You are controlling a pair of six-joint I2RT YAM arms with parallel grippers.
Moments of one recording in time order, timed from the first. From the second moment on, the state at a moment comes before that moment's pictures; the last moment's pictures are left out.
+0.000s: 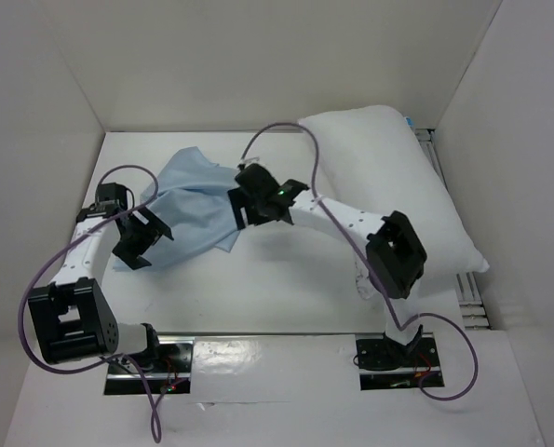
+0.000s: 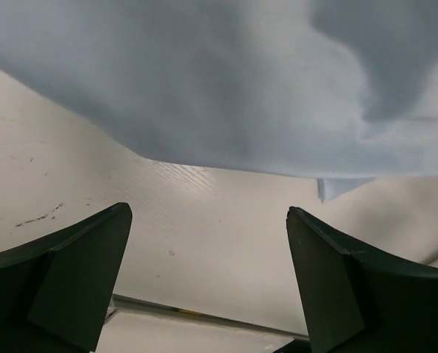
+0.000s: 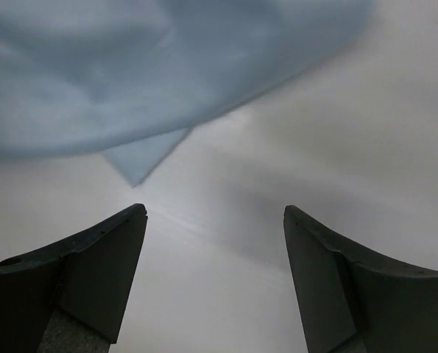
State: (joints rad) left arm 0.22 1.33 0.95 -0.83 0.15 -0.69; right arm 0.79 1.88 1.61 -0.58 0.25 0.43
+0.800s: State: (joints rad) left arm 0.32 1.61 0.89 -0.79 0.03 -0.80; right arm 0.93 2.37 1.95 -0.55 0.12 0.34
